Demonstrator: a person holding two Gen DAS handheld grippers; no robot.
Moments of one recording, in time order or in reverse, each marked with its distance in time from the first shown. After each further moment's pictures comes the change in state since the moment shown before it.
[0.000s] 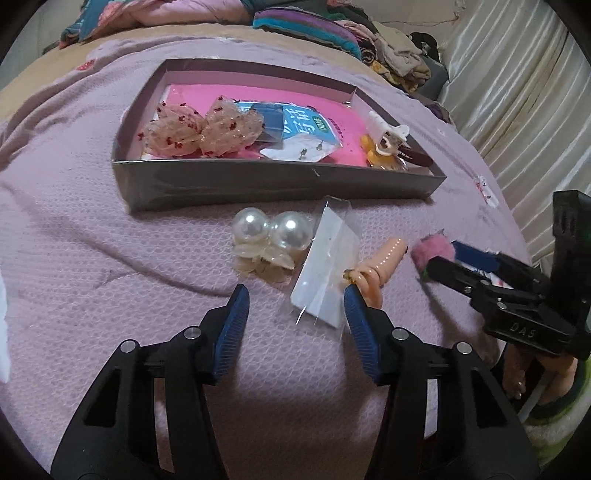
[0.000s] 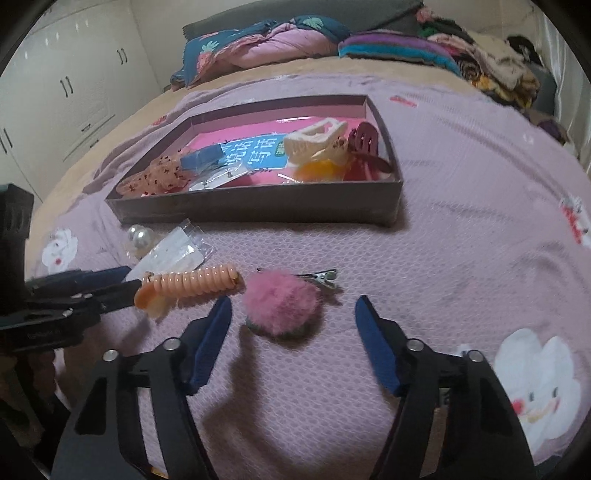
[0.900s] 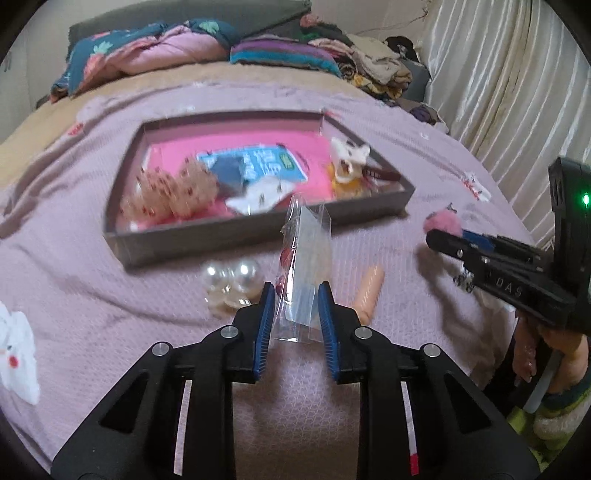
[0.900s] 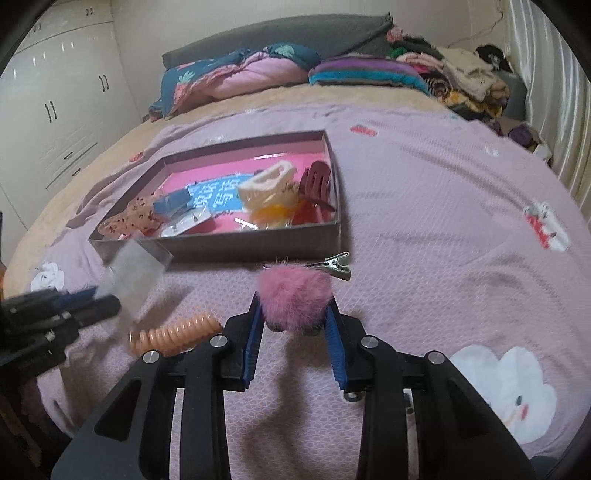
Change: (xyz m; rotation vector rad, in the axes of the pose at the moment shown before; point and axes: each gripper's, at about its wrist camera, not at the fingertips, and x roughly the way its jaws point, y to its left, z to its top) left arm -0.021 -0.044 0.012 0.136 -0.111 0.064; right arm -0.031 -0.022 0.007 0.038 -0.133 -0.094
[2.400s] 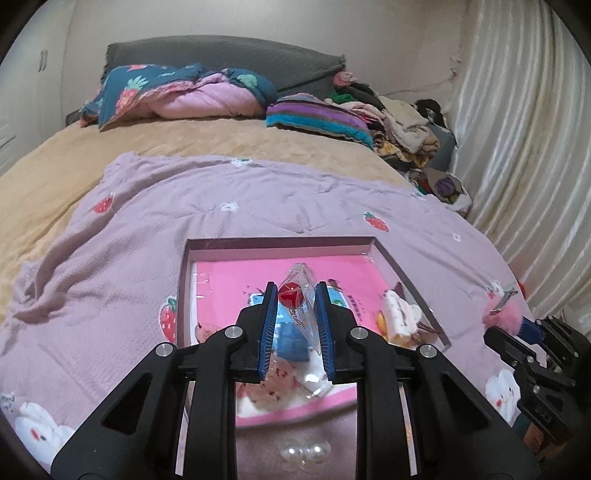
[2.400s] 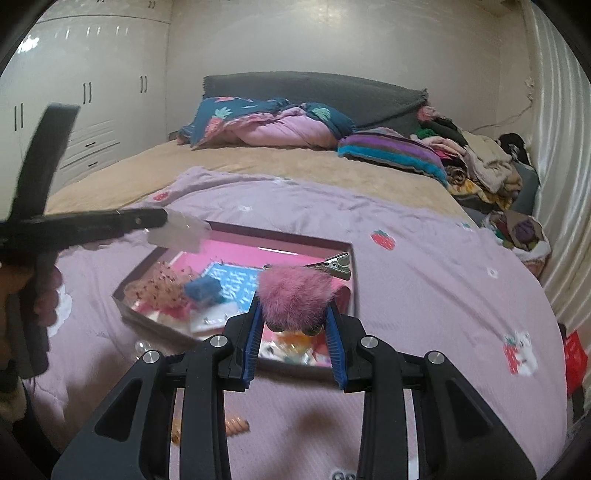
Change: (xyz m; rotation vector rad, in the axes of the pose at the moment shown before) left arm -0.013 0.063 0.118 -0.112 -0.210 0.055; right arm -0.033 0.052 0.077 -0.223 -0.202 -0.022
